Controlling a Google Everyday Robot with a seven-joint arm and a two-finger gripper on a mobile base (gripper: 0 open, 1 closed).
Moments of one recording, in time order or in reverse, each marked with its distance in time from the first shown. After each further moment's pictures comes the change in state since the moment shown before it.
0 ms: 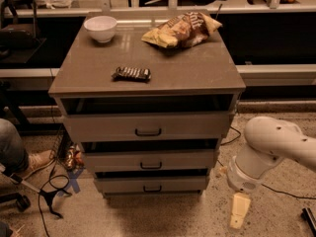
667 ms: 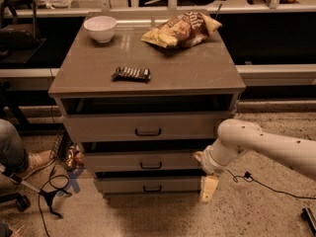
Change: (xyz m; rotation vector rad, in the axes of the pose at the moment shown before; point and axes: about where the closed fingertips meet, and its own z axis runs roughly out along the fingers) arm -0.046 -0.133 0.072 0.164 -0.101 -0.156
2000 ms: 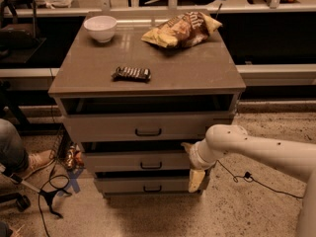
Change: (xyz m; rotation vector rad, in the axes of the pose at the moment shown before) arm -0.013 -0.063 0.033 0.199 -0.009 -0.155
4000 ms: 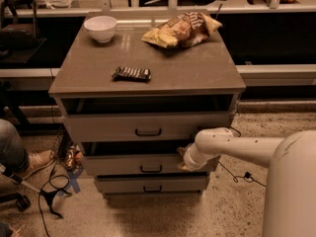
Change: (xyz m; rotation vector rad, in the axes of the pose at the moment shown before) arm 0.011 -0.019 0.059 0.016 0.059 0.046
